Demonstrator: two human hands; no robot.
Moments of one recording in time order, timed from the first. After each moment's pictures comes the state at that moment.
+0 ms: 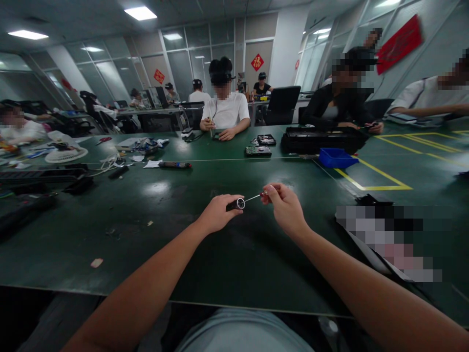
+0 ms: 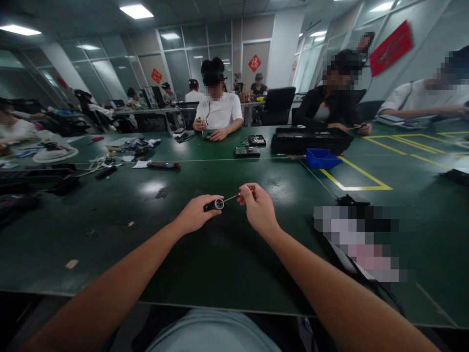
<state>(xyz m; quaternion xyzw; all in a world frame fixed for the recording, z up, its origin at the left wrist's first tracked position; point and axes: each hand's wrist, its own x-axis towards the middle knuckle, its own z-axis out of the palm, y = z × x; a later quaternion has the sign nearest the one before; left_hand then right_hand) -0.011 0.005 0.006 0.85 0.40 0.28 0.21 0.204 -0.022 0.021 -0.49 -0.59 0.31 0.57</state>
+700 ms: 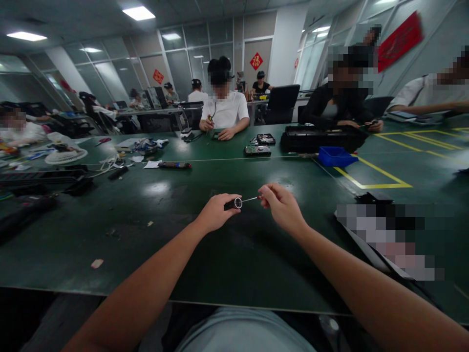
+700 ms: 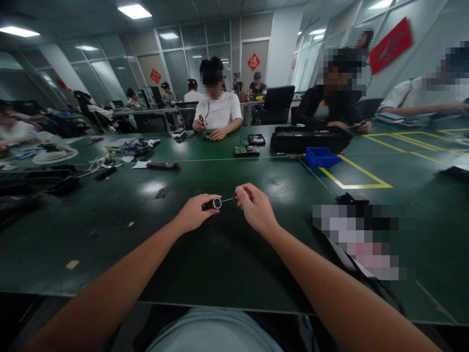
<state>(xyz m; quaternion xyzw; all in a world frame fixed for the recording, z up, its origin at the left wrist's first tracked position) -0.014 0.007 0.005 0.83 0.42 0.29 0.22 0.206 -0.023 0.022 -0.51 -0.64 0.30 0.50</state>
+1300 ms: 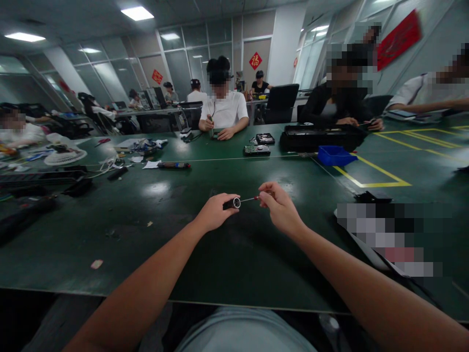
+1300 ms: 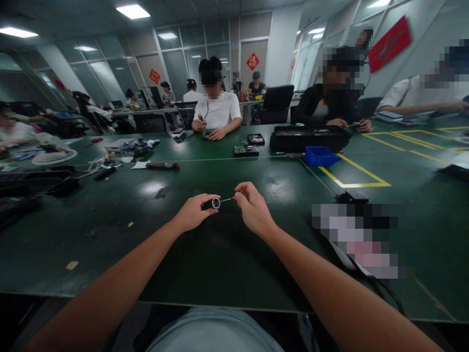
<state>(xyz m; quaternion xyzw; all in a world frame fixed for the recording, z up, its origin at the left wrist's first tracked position) -0.015 0.009 0.005 0.83 0.43 0.28 0.22 0.204 -0.024 0.018 -0.49 -0.63 0.33 0.51</state>
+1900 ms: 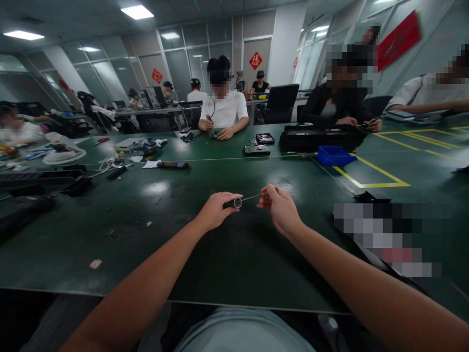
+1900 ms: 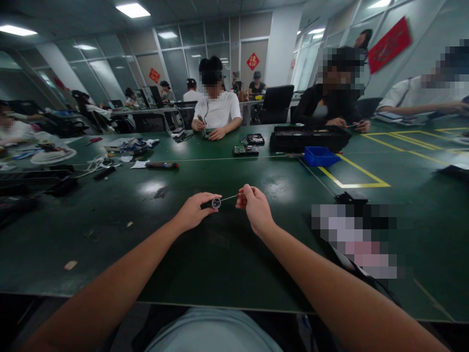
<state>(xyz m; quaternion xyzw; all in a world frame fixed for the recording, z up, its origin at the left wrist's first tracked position) -0.014 0.012 0.002 0.85 0.38 0.29 0.20 0.199 -0.007 -0.003 -0.47 -0.44 0.47 0.60</state>
